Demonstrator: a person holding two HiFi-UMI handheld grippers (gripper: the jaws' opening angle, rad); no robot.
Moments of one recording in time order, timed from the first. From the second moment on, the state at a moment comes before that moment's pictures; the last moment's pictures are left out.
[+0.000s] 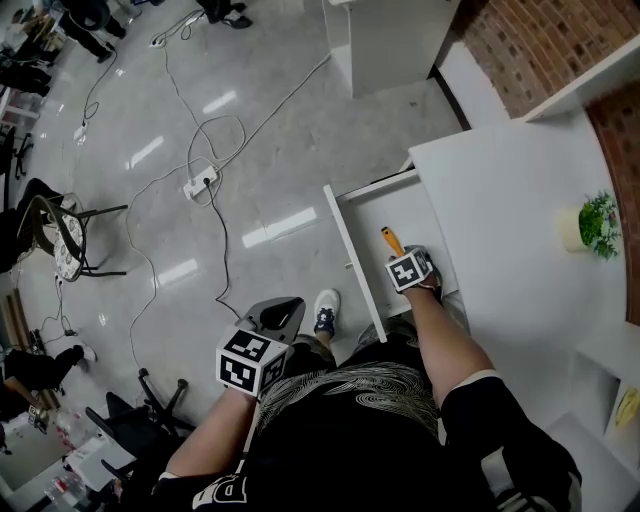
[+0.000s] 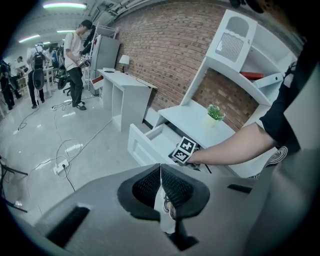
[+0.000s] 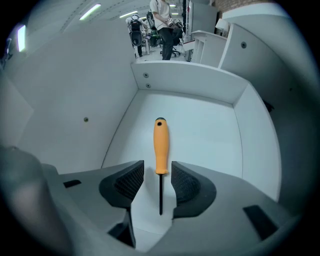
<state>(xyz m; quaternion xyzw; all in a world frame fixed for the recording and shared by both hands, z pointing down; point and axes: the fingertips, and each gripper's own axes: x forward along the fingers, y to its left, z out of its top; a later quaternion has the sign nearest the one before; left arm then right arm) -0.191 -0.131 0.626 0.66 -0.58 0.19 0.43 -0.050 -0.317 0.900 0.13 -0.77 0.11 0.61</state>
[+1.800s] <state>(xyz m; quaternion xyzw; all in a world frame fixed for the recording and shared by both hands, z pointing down) -0.035 -0.120 0.441 0.86 -0.44 0.12 0.23 0.087 -0.145 0.444 0.32 -0.93 0.13 0.14</state>
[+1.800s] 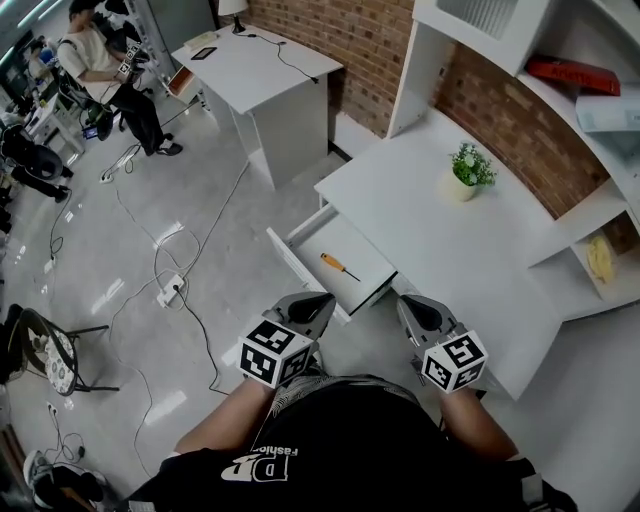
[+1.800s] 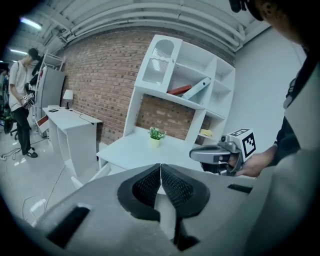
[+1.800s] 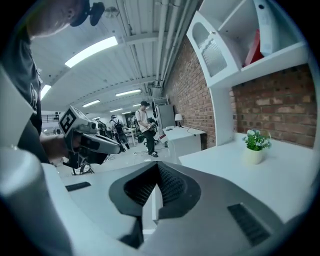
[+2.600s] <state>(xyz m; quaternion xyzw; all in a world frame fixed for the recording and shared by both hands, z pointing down) 0.048 -0.010 0.475 0.84 -0.46 0.14 0.25 0.175 -0.037 0.499 0.29 -0.92 0.21 0.16</state>
